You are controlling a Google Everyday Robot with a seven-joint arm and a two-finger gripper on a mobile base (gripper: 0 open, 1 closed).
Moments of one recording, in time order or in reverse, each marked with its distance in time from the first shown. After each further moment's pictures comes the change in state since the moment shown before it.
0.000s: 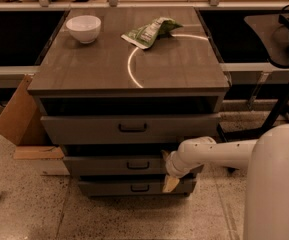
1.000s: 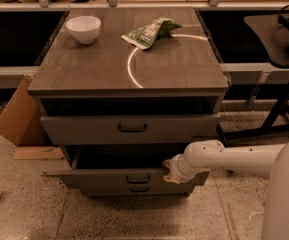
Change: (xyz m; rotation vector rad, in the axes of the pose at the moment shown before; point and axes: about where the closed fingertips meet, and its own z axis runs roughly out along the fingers) arm 0.000 0.023 -0.022 -0.014 -0.021 0.012
